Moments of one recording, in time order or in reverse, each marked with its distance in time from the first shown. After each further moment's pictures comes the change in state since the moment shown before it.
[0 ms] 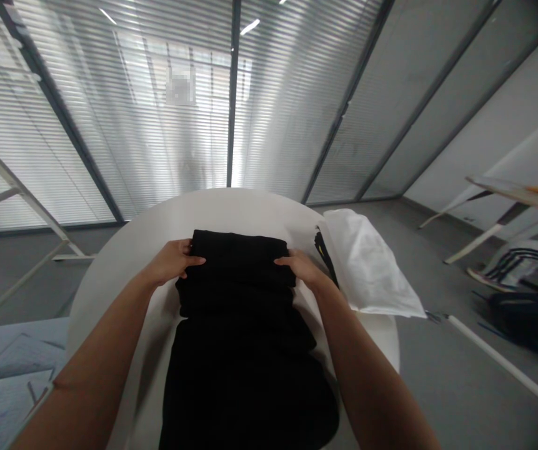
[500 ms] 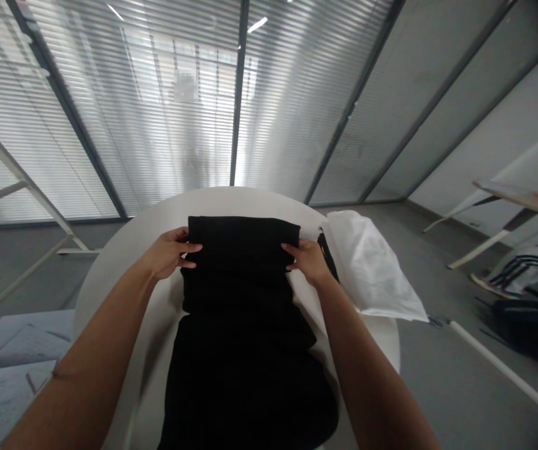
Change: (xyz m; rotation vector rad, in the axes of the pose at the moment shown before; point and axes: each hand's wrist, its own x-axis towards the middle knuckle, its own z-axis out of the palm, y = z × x) left_hand -0.001 0.001 -0.011 -0.429 0.052 -0.028; right_hand -0.004 -0.018 -0.001 0.207 0.198 -0.094
